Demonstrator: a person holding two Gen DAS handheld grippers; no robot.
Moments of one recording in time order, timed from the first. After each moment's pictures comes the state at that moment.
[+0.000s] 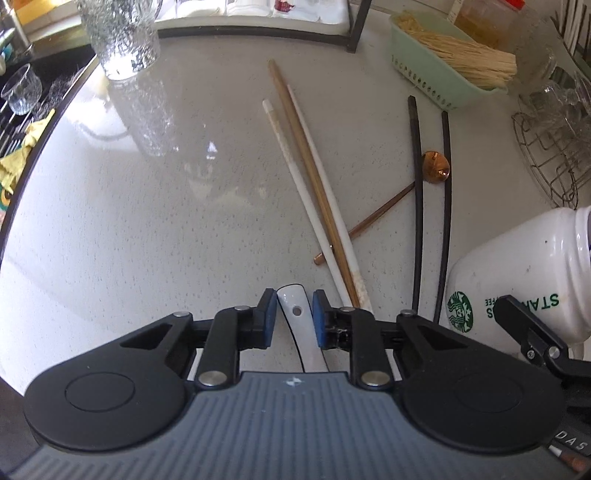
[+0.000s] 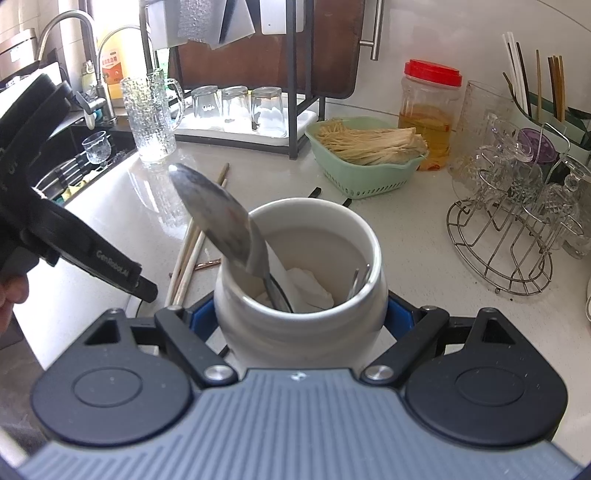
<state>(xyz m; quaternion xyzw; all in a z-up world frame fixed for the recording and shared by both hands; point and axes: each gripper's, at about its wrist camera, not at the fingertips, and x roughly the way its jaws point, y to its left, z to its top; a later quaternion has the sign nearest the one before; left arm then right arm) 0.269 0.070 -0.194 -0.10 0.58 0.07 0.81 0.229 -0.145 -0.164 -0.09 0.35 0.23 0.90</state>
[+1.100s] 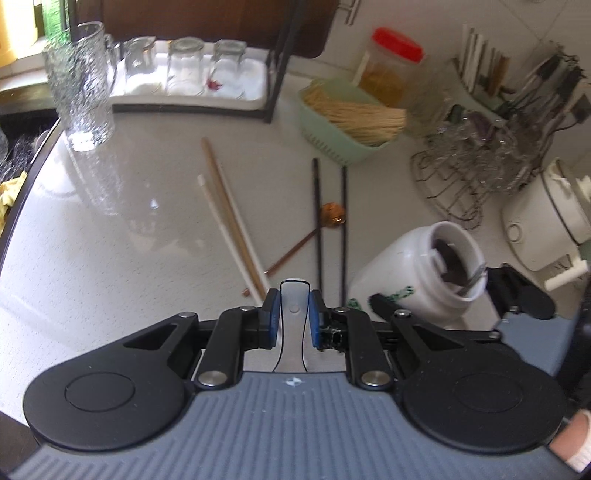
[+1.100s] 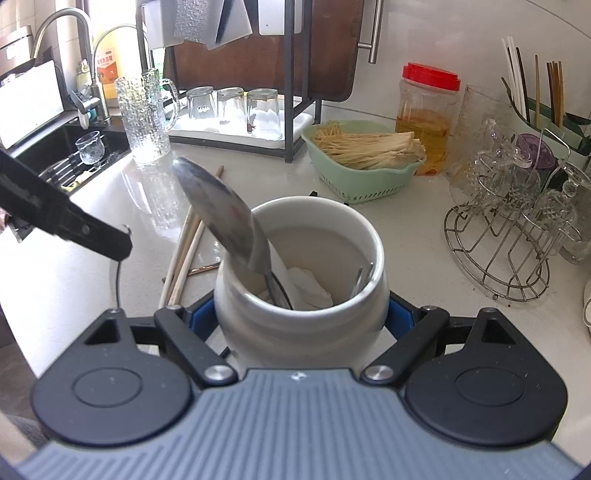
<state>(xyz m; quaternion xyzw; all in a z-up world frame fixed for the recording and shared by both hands) 0.236 0.062 -0.111 -0.13 0.50 -0.04 0.86 0.231 -0.139 -0.167 -0.10 0.34 0.22 0.91</state>
